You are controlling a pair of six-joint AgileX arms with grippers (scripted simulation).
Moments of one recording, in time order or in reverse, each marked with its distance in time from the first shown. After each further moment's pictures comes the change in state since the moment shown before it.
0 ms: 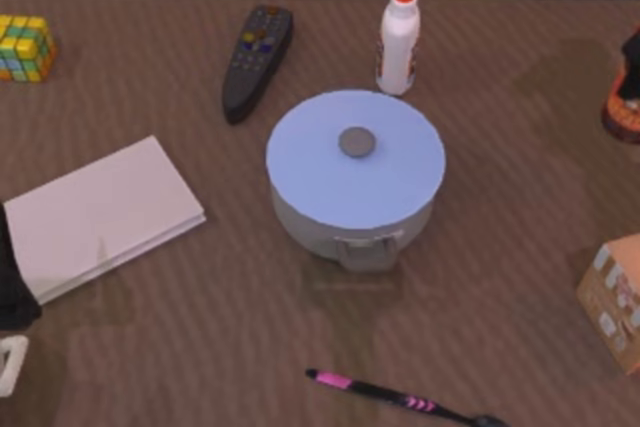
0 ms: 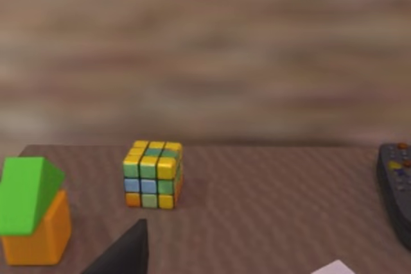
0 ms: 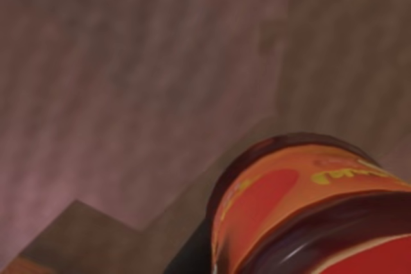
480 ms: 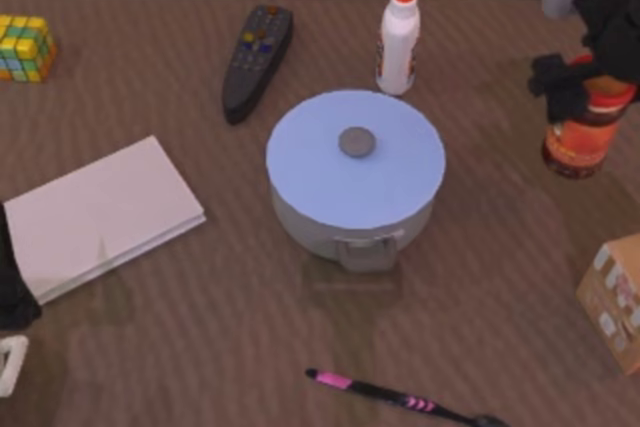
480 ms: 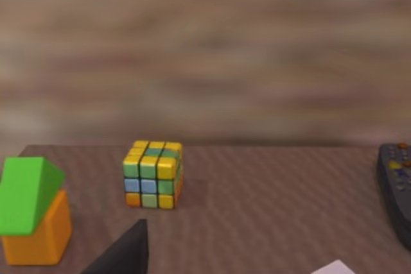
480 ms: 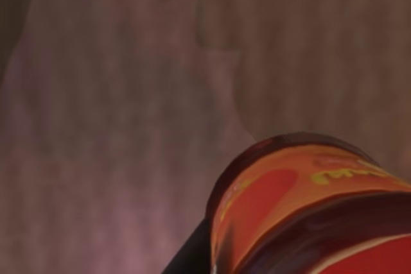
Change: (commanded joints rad) left arm 0.000 0.000 0.000 0.000 0.000 0.000; right arm 0.181 -0.064 -0.205 0.180 0.160 0.641
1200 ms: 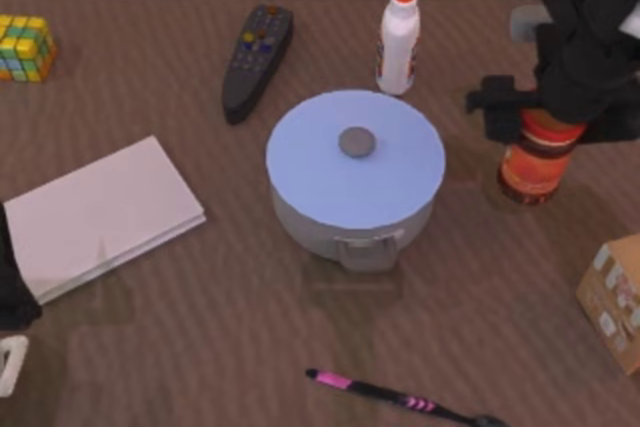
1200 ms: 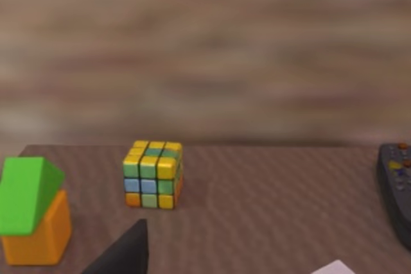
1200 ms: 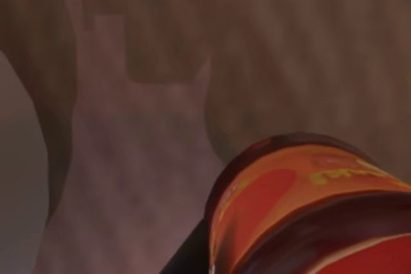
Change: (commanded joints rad) left arm 0.000 0.000 0.000 0.000 0.000 0.000; right arm 0.154 -0.071 -0.182 0.158 0.135 0.456
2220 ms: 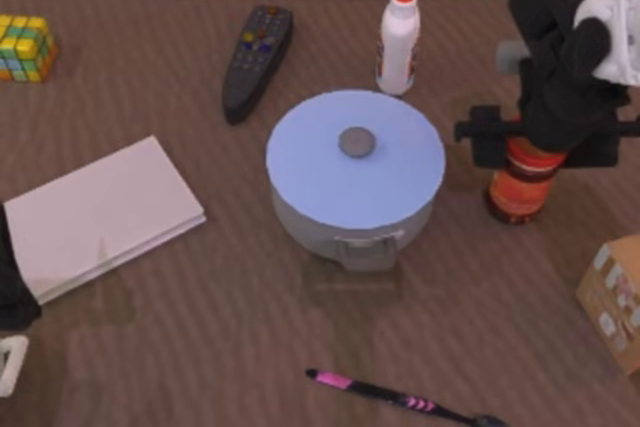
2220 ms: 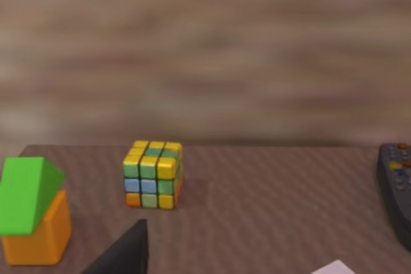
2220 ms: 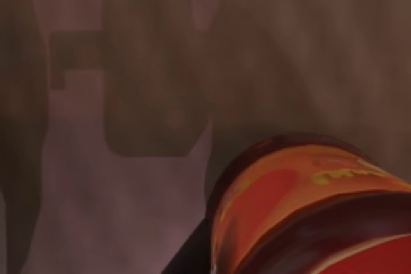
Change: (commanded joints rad) left arm 0.000 0.000 0.000 0.000 0.000 0.000; right arm -0.005 0.089 -0.076 0.166 0.000 -0.003
